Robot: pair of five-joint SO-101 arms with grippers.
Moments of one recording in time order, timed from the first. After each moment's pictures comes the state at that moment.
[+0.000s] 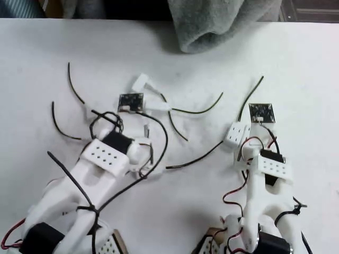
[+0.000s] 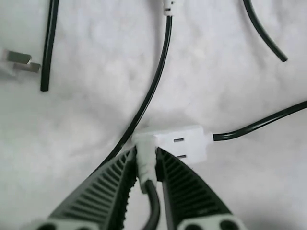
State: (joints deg) left arm 23.3 -24.5 48.0 65.1 30.5; right arm 15.1 -27.1 64.0 39.8 17.1
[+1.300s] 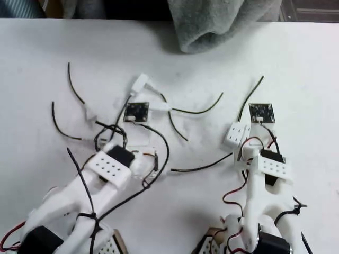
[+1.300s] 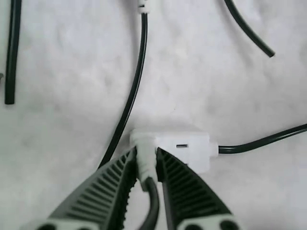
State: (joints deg) left arm 26.7 -25.3 58.4 50.3 30.8; right arm 15.1 -27.1 64.0 39.8 17.1
